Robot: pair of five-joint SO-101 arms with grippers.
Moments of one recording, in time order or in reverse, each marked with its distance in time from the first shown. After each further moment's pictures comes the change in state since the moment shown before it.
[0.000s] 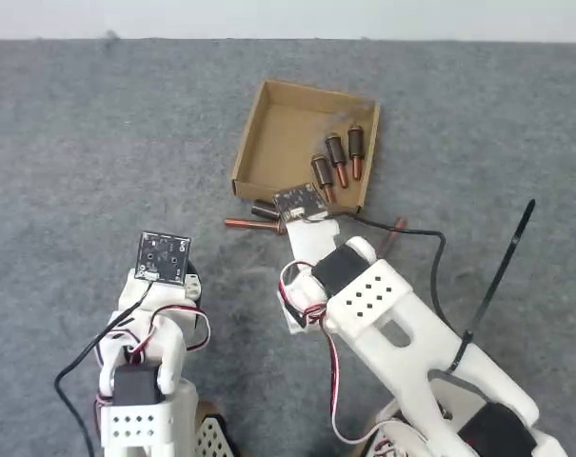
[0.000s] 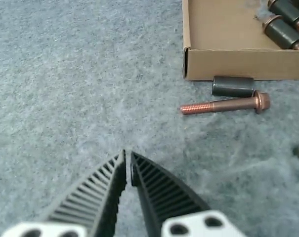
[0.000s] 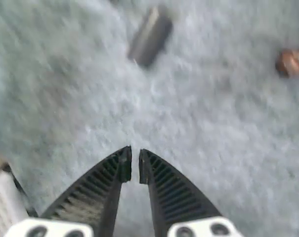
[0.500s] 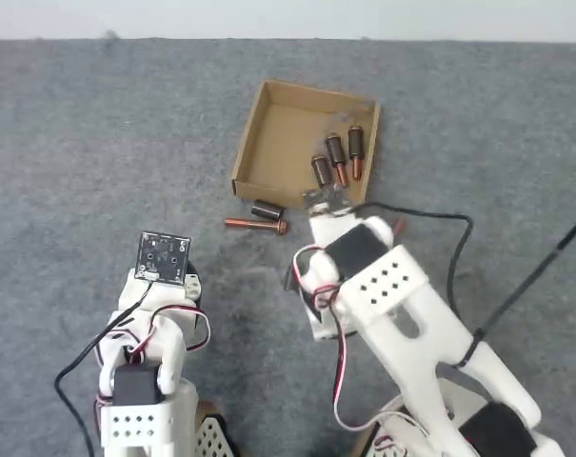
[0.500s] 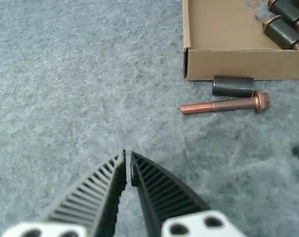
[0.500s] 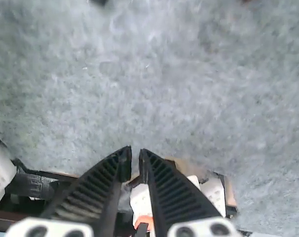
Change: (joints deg) left arm 0.0 0.0 0.0 0.0 0.0; right arm 3.1 0.2 -8.4 23.5 1.2
